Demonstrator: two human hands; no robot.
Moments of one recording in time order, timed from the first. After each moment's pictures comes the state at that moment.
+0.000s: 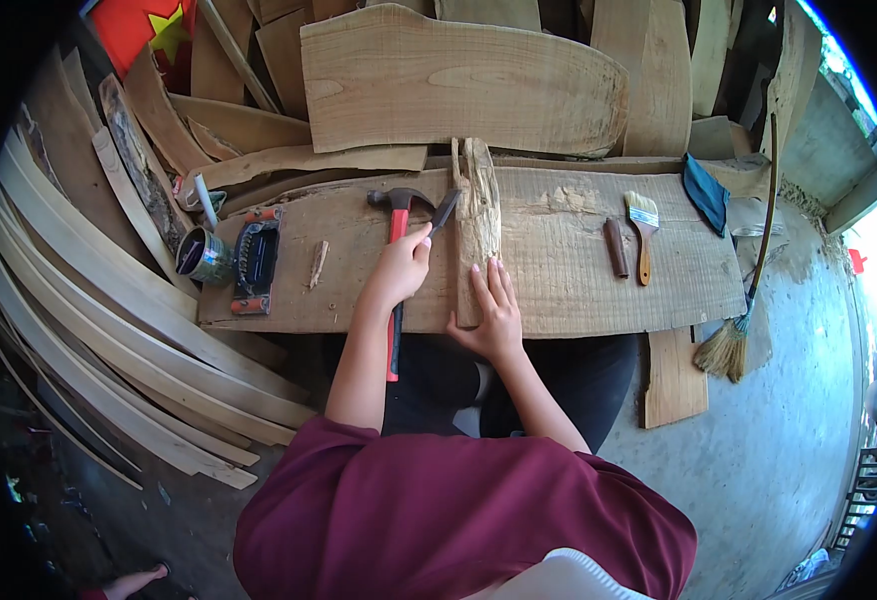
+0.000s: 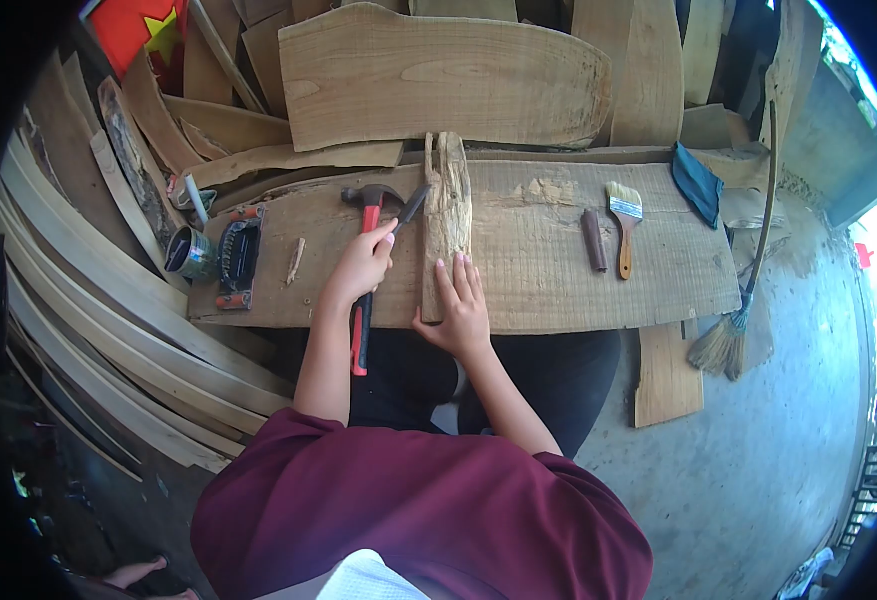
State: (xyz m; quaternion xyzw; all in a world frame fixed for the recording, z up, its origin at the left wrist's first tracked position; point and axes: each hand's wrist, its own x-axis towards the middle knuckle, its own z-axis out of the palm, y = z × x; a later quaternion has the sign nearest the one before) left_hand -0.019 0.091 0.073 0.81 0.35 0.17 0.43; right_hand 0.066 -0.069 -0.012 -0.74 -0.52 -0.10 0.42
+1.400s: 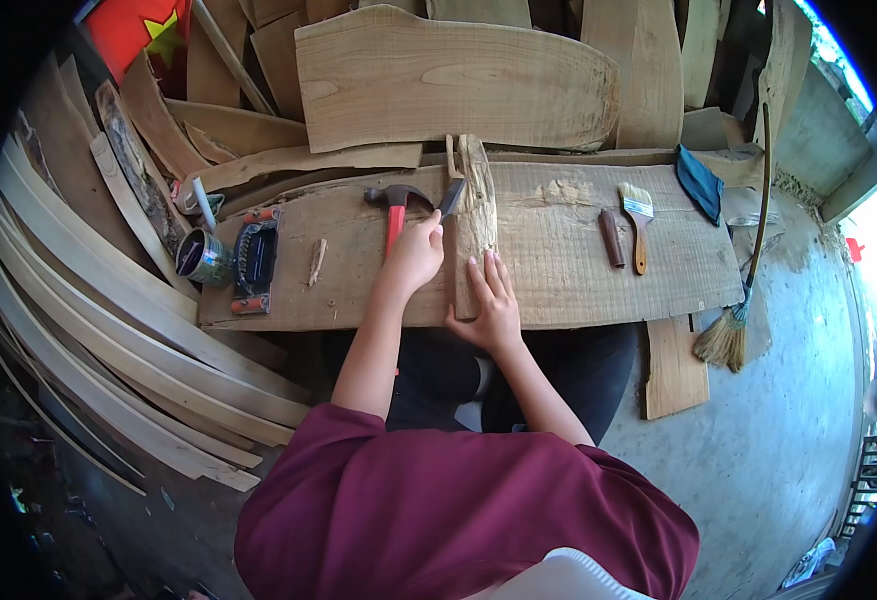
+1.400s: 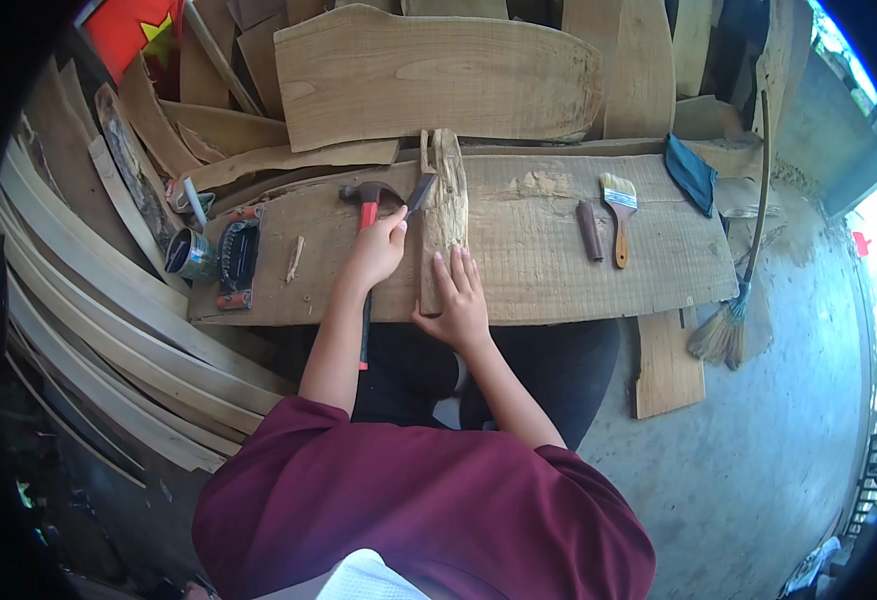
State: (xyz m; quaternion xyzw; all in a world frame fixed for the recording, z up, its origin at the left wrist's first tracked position) left_hand 0.003 0.084 0.074 0.88 0.31 0.19 0.31; right_hand 0.067 -0.069 -0.013 -0.74 -0.52 -0.10 0.42
